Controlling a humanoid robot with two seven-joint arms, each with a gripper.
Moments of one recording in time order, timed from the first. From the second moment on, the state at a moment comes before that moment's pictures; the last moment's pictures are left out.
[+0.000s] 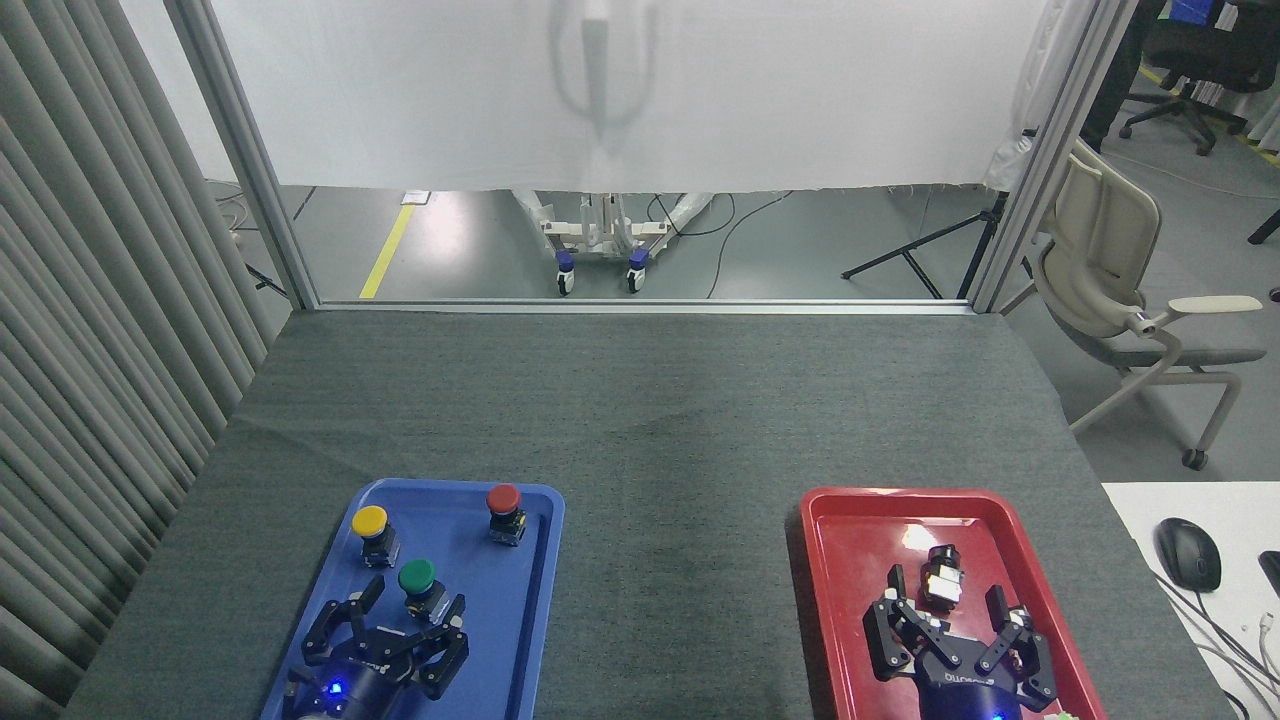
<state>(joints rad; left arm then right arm) -0.09 0.14 -0.04 -1.19 -1.47 -0.25 0.16 0.16 0.12 -0.11 -1.69 1.48 0.03 0.02</state>
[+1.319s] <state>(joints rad) -0.21 0.12 -0.20 -1.16 -1.43 -0.53 0.15 0.20 0.13 -0.06 -1.69 1.51 -0.11 -0.06</state>
